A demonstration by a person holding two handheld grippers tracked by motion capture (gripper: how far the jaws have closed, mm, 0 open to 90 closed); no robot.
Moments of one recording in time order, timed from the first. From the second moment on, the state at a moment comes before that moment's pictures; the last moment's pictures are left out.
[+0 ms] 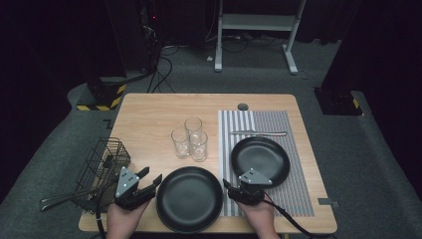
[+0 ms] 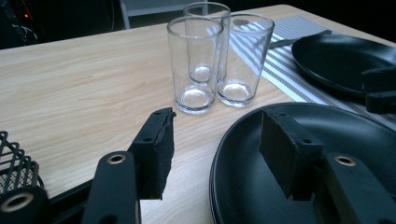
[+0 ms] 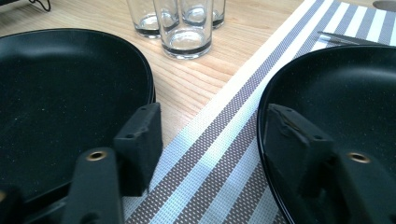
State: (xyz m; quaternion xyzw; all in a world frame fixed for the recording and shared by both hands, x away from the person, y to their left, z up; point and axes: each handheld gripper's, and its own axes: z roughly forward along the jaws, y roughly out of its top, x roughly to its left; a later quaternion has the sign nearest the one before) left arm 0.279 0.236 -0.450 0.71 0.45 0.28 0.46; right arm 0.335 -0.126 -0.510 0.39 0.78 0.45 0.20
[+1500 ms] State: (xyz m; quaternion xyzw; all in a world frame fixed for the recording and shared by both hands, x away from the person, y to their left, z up) left arm 0.286 0.254 -0.406 0.69 0.46 0.32 0.46; right arm 0.336 -0.129 -0.511 0.38 0.79 0.45 0.16
